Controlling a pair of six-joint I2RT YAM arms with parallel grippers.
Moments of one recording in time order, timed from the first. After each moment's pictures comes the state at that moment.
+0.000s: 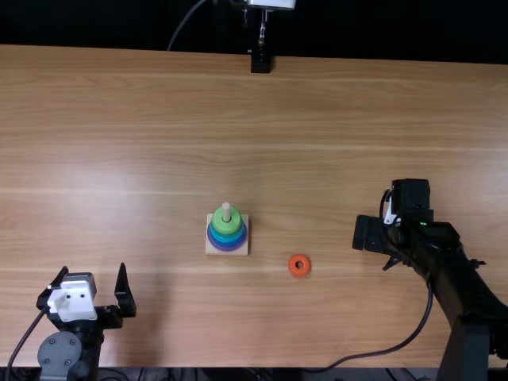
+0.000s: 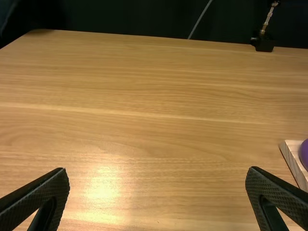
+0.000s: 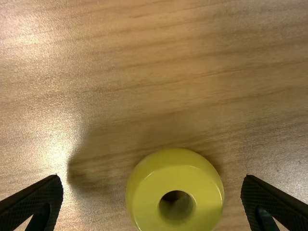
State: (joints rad) left arm -0.05 0.01 0.10 -0.37 -0.09 -0.11; right arm -0.03 1.66 0.90 -0.49 0.08 0.11
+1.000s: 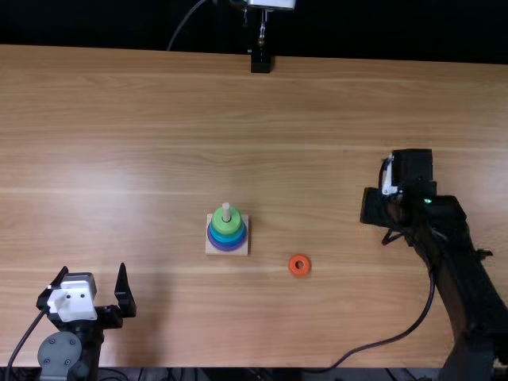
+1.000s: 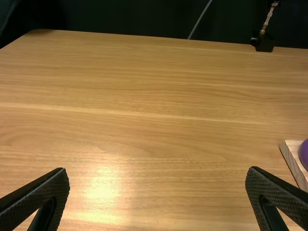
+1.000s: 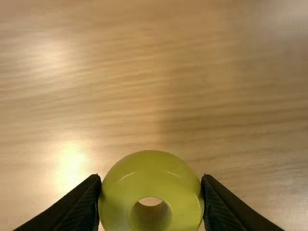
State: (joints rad) left arm -0.05 0.01 0.10 -0.37 -0.09 -0.11; right arm 0.04 1.63 1.14 -0.65 0.05 0.11
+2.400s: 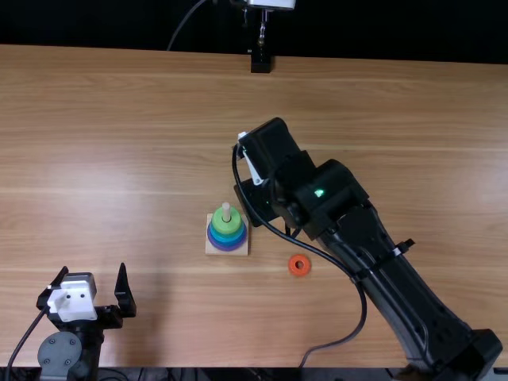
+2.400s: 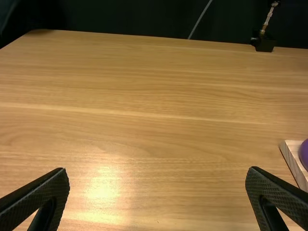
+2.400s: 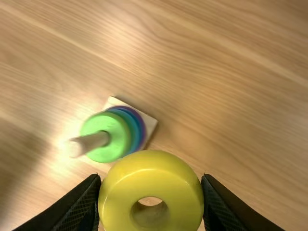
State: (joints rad) left arm -0.05 0.01 0.10 -0.37 -0.09 -0.11; right arm 0.64 1.80 1.87 -1.16 0.04 0.11
